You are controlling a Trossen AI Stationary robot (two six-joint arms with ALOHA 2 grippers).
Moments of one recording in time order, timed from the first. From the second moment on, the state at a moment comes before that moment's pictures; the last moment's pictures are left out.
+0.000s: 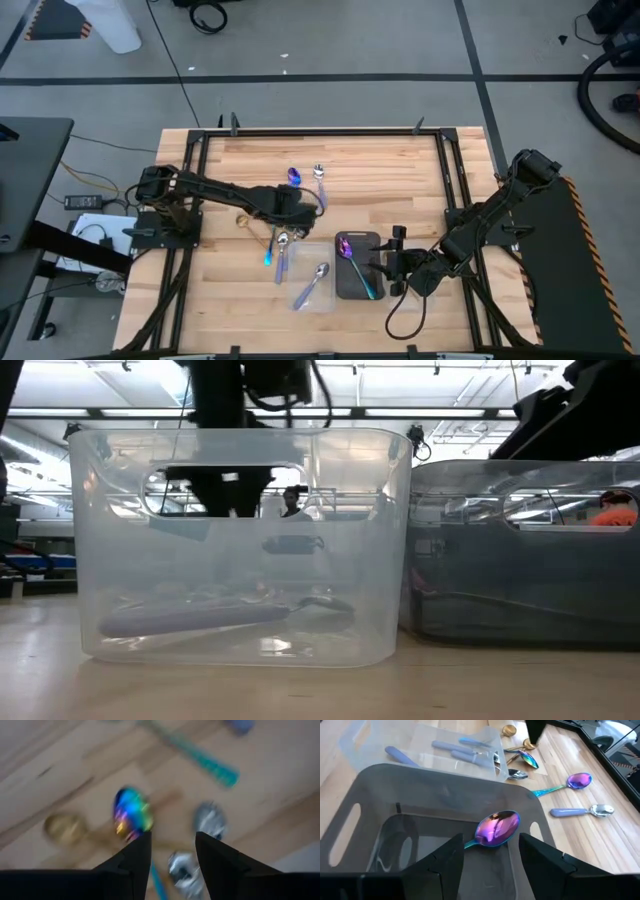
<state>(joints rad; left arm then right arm) -0.09 1.78 1.30 -0.96 -0.32 -1.07 0.72 1.39 0.66 -0.09 0.79 0.33</state>
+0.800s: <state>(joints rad) -0.22 1.78 1.15 -1.01 -0.31 -1.22 0.73 1.39 0.66 -0.09 0.79 0.34</state>
